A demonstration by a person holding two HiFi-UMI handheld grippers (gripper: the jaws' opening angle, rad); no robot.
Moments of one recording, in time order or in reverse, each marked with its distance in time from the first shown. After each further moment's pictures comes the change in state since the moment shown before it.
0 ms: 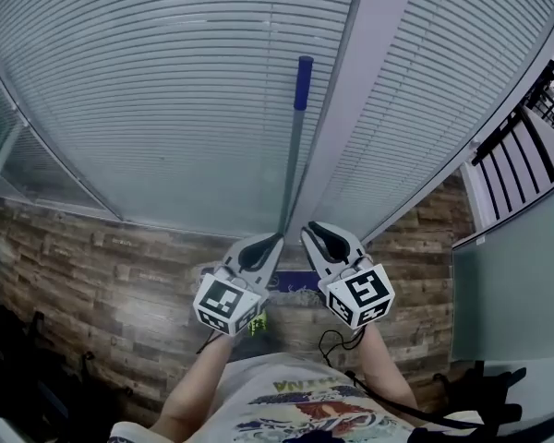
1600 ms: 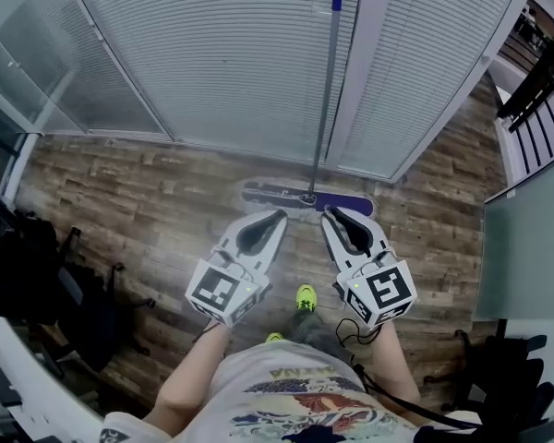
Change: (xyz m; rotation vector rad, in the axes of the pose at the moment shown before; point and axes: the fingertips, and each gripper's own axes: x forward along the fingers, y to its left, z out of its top) left arm -0.305 -0.281 -0.021 0.061 0.005 0.136; right arm -0.306 0.273 -0.059 0.038 -0.043 0.102
